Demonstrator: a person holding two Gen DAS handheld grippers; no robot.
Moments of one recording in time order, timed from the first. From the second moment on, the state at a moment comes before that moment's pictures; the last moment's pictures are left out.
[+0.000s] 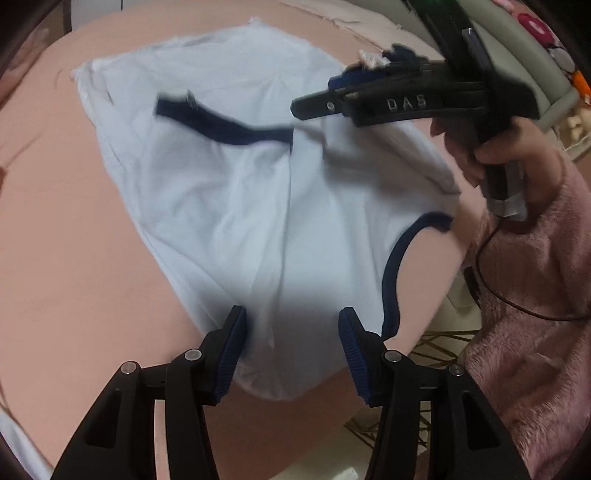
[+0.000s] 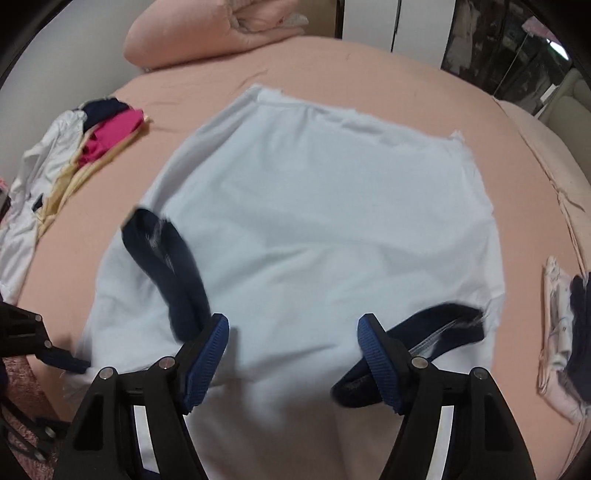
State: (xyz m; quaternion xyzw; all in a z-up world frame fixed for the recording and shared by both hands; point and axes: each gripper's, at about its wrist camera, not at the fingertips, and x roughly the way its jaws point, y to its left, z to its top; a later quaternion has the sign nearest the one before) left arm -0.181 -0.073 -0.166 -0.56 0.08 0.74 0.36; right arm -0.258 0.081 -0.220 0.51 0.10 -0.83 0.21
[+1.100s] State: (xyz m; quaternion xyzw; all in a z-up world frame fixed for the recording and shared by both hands) left arm -0.167 -0.042 -0.159 -0.52 0.08 0.84 0.15; right arm -0.146 0.189 -0.230 0.59 0.15 -0.78 0.14
